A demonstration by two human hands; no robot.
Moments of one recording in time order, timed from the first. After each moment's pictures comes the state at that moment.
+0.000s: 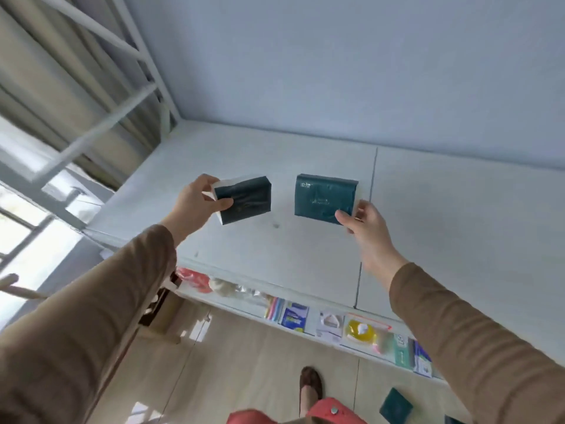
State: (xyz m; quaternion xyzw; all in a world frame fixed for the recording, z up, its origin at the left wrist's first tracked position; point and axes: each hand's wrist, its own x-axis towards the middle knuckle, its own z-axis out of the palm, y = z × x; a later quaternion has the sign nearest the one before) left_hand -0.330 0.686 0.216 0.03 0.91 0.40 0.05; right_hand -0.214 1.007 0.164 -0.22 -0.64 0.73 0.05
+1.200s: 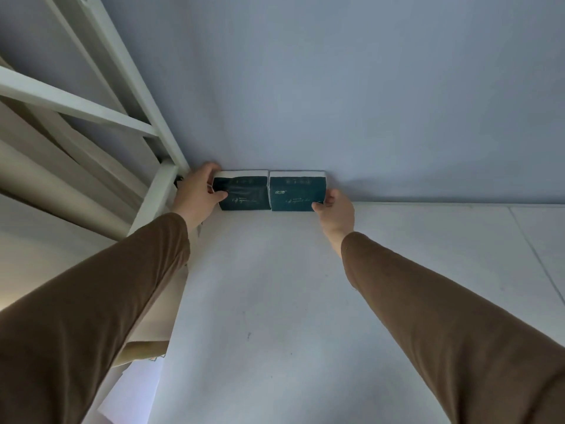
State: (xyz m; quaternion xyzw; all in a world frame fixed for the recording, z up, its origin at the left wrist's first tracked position) left_hand -0.799 0.559 0.173 0.19 0.93 0.32 0.05; right_hand -0.662 0.806 0.113 -0.35 -0.75 0.53 0.14
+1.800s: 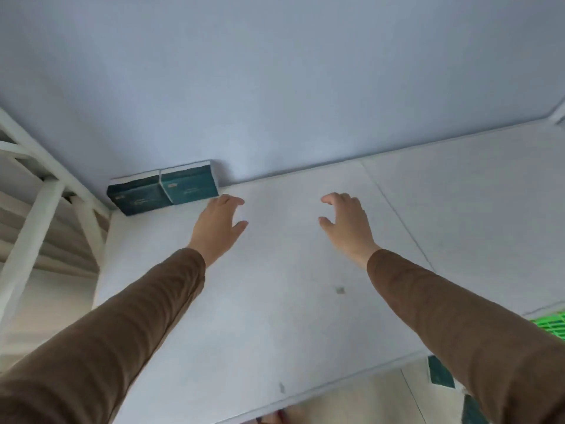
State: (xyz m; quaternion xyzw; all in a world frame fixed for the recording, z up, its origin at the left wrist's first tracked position) left_hand -0.575 0.706 0.169 0.45 0.87 0.18 0.02; right_hand -0.371 0.908 0.166 -0.33 -0.90 0.23 0.14
